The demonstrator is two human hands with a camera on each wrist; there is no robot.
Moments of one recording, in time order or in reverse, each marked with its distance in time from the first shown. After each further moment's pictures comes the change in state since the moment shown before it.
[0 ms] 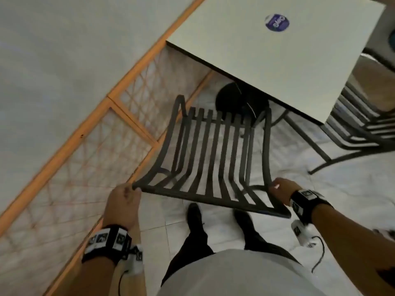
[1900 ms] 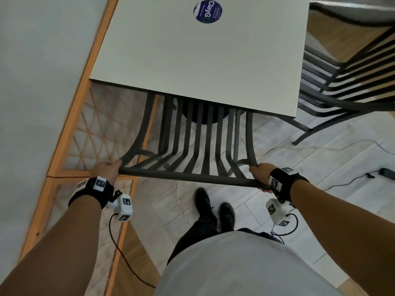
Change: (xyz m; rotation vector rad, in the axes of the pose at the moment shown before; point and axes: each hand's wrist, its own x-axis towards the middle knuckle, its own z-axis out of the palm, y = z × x) left_hand 0.295 0.208 0.059 0.278 -0.175 -0.081; right_hand 0.101 -0.022 -0.076 0.682 -0.156 0.365
